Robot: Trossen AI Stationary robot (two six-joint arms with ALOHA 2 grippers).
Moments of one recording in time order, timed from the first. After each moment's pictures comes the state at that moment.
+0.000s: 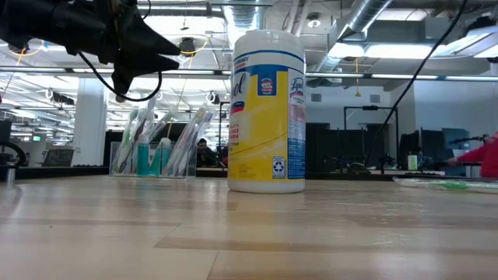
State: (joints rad) left arm -0.28 0.98 0.31 0.50 -0.54 -0.48; right arm 0.97 1.90 1.52 -1.47 0.07 1.09
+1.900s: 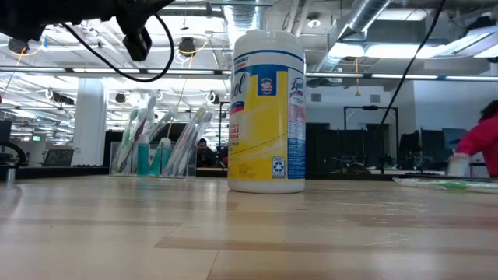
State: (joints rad) left arm -0.28 0.98 0.31 0.82 -0.22 -0.54; right arm 0.67 1.90 1.93 -1.57 0.68 0.29
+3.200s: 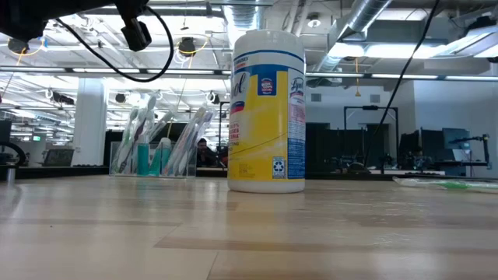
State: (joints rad) left arm -0.28 0.98 0.31 0.95 -0.22 -0.79; right arm 0.49 1.90 1.99 -1.17 0.94 -0.49
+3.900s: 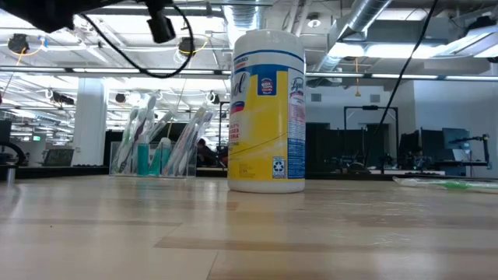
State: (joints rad) left arm -0.20 1.13 0.43 0.95 -0.12 -0.92; right arm 0.46 1.90 1.99 -0.98 0.89 -0.71
